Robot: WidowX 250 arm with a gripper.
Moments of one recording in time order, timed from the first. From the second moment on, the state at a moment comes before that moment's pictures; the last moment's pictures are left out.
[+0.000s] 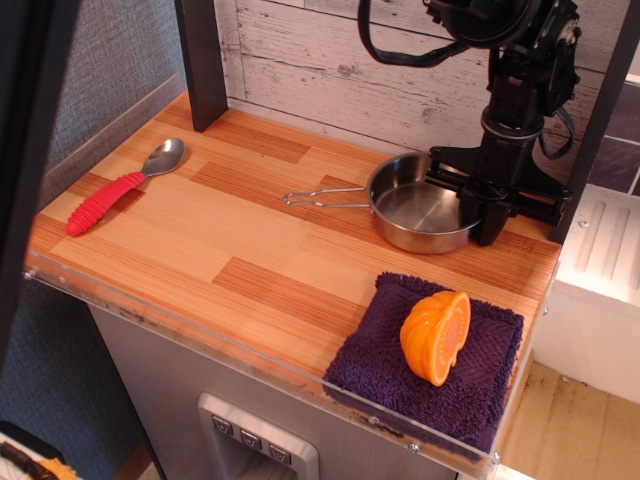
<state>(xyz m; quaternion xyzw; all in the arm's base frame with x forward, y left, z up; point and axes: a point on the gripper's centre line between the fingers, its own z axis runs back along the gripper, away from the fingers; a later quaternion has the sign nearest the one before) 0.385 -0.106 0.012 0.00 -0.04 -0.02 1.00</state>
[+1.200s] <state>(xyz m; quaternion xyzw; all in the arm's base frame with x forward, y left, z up) 0.294 0.005 0.071 -0.05 -0.03 -0.15 0.99</state>
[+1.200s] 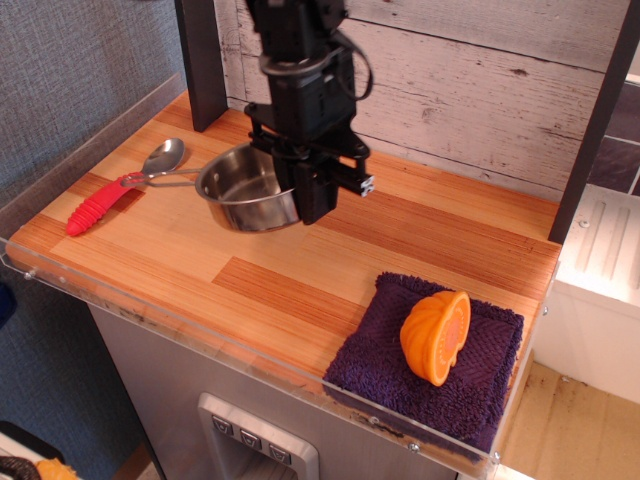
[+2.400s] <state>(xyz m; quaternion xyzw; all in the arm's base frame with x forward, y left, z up) 0.238 -0.011 0.021 -0.09 0.02 -0.18 0.98</state>
